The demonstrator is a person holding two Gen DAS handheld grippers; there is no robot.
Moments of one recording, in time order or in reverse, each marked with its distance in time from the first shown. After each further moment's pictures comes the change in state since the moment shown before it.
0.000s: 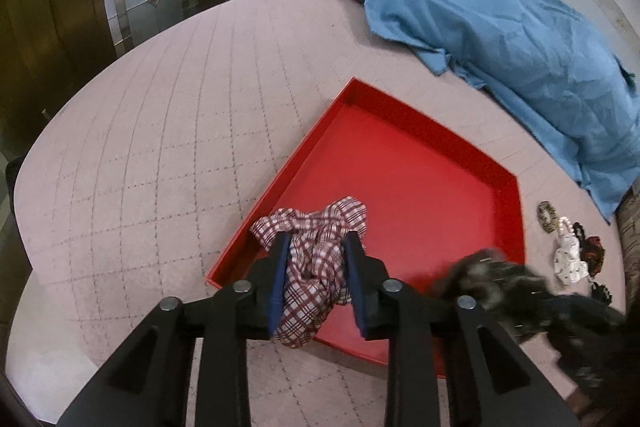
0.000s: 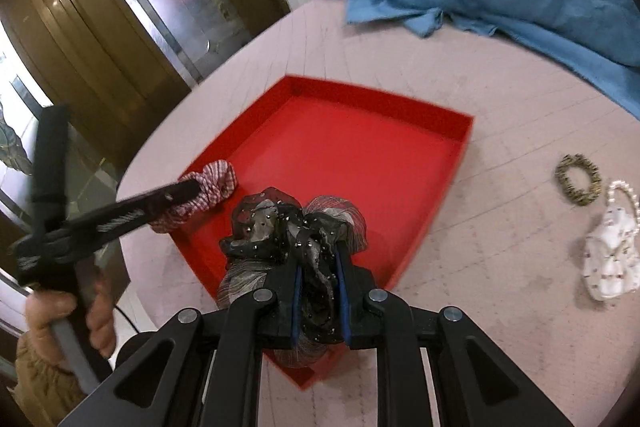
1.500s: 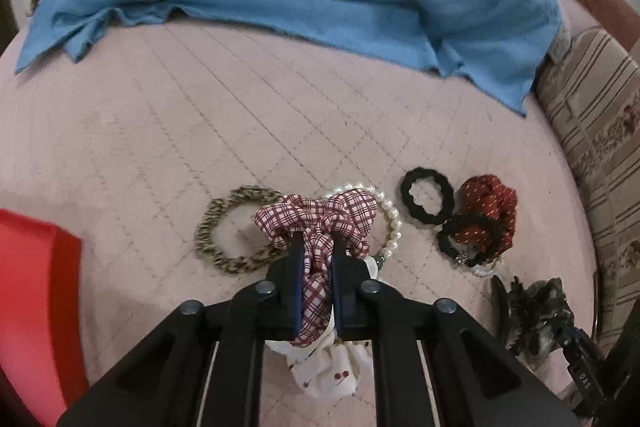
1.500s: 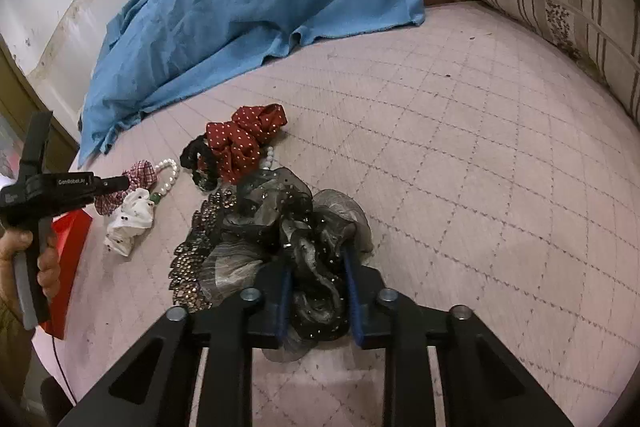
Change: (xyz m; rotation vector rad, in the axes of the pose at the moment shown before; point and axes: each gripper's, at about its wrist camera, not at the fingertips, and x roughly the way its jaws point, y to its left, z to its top) left arm 0.114 -0.375 -0.006 0.402 0.223 -0.305; right arm -0.232 -0.326 -0.181 0.569 -0.278 -0.451
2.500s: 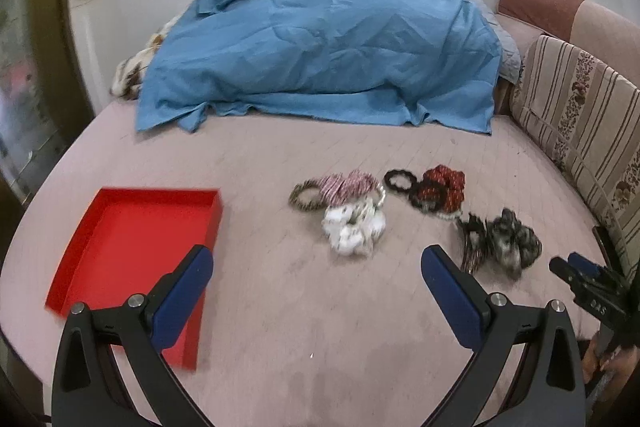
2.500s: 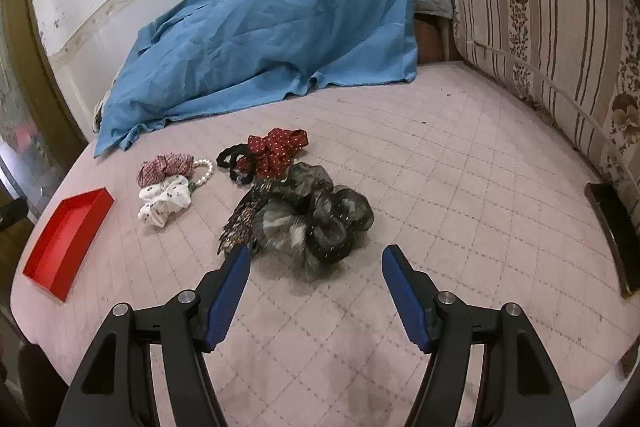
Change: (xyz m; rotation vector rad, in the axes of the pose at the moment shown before) left arm -0.183 -0.023 -0.124 0.132 -0.339 0.162; right arm -0.089 0.029 -0.044 -0.105 -0.151 -0.061
